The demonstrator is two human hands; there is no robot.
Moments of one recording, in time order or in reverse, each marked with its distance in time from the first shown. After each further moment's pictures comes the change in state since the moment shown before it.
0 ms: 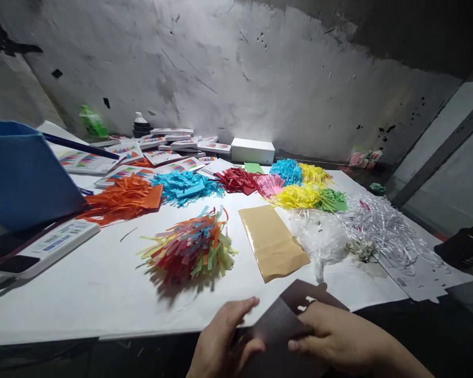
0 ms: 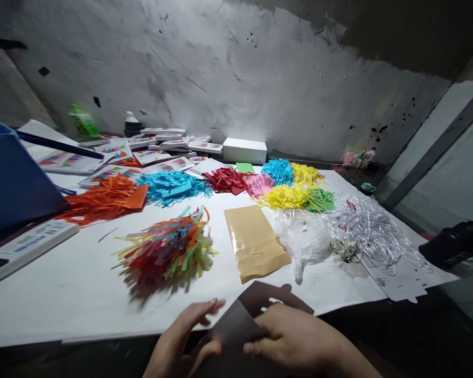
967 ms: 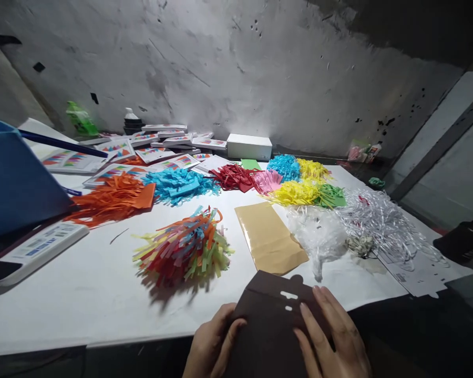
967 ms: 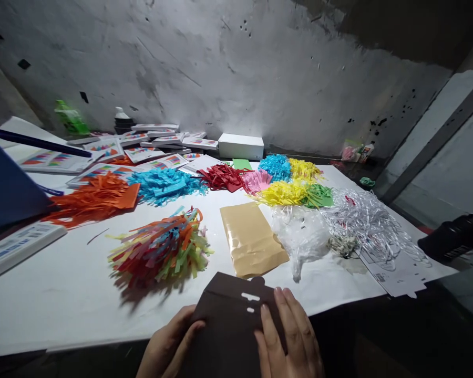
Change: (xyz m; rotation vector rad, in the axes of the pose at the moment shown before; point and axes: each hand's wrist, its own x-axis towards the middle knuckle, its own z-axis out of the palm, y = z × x) left_hand 0.003 0.015 0.002 -0.017 0.177 -0.139; right_hand -0.049 0.021 0.082 -0.917 0.780 0.085
